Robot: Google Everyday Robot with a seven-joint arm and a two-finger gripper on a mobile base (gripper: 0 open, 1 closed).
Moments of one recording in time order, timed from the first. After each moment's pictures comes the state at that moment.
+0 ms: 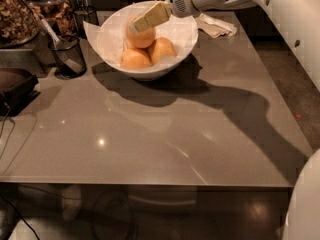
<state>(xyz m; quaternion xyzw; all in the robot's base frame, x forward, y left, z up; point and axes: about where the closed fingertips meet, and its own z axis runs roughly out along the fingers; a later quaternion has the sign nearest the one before) 0.725 0.015 1.007 -0.47 0.69 0.22 0.50</state>
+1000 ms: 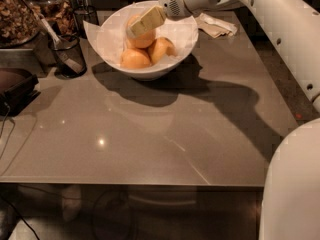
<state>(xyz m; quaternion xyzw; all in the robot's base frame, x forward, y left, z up) 0.740 0.027 0.986 -0.48 0.70 0.22 0.48</state>
